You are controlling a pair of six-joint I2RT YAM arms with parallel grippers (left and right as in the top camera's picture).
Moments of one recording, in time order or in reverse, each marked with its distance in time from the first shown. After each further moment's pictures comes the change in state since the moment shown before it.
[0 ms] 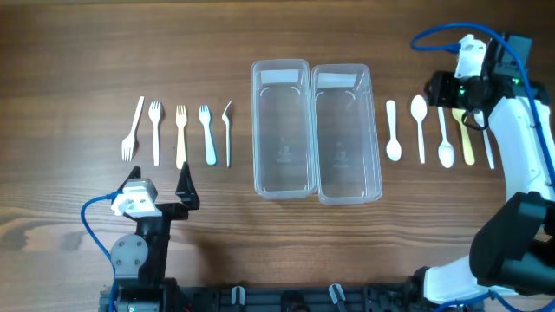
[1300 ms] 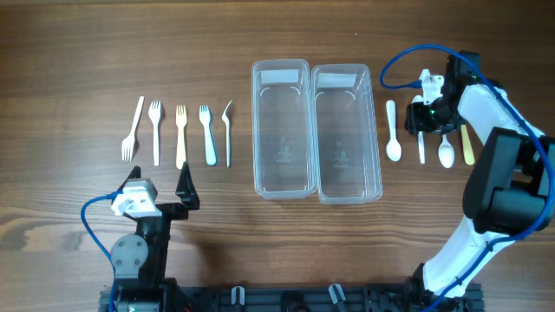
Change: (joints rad) left arm 0.000 0.000 0.000 0.000 0.000 0.000; right arm 0.042 0.318 0.000 -0.021 0.127 -0.176
